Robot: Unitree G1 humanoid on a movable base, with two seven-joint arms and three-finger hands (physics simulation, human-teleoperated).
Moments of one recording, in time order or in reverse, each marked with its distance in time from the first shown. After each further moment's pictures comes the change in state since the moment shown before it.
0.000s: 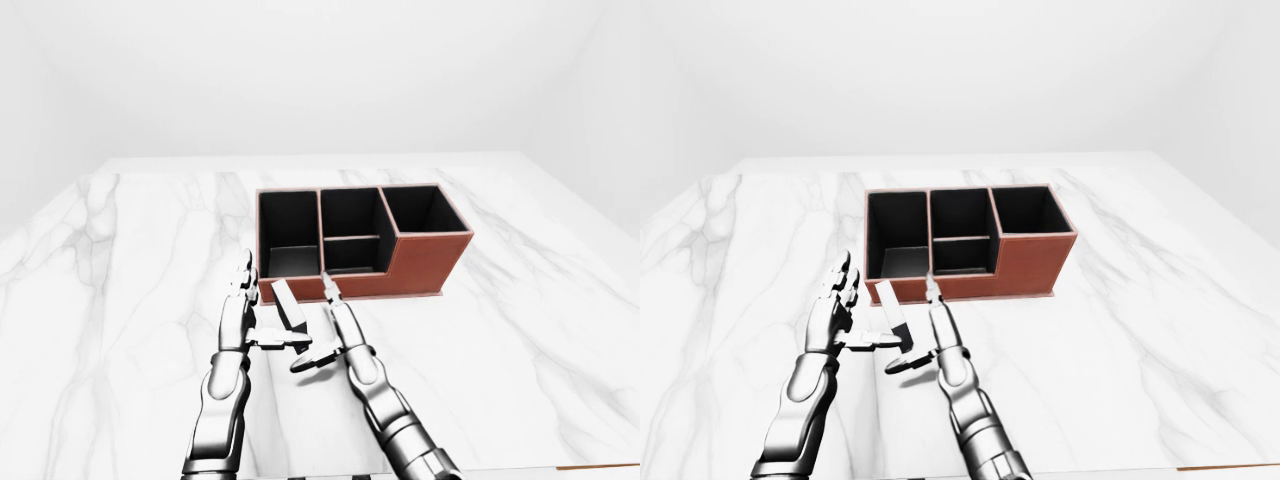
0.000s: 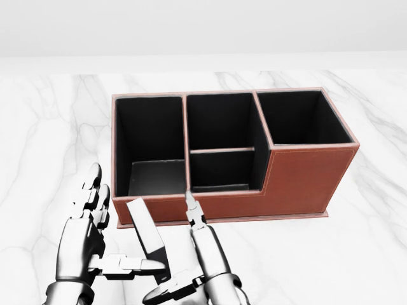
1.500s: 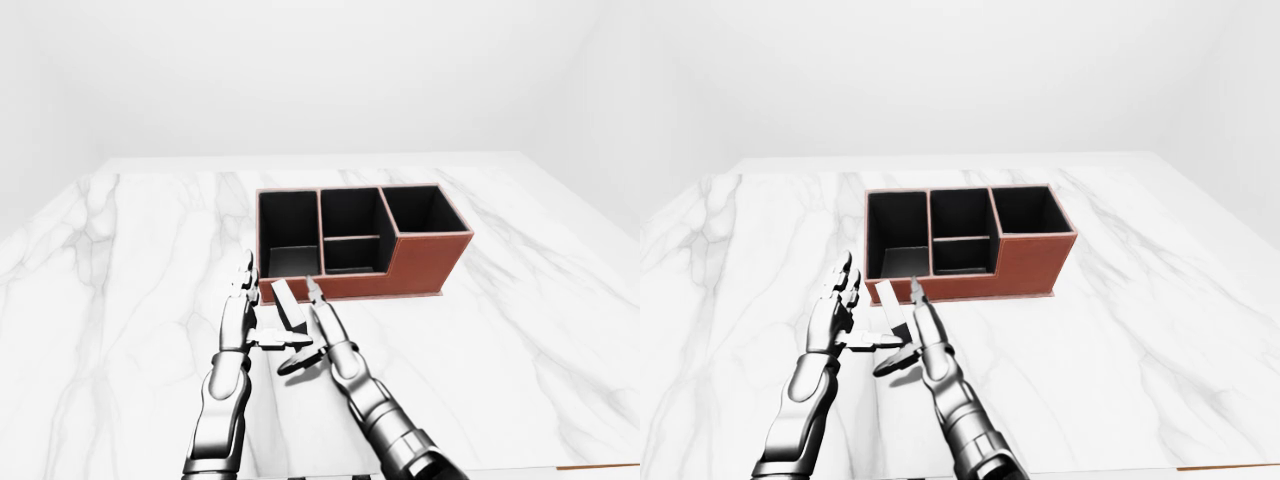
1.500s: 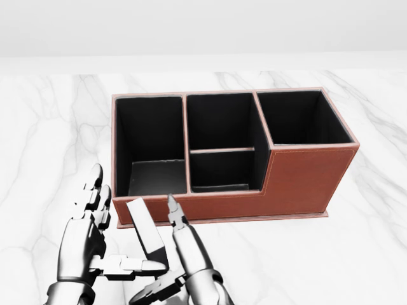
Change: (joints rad) left arm 0.000 -0.001 -0.002 0.008 0.002 -0.004 -0.002; right arm -0.119 0.064 -0.005 0.201 -0.077 0.000 -0.046
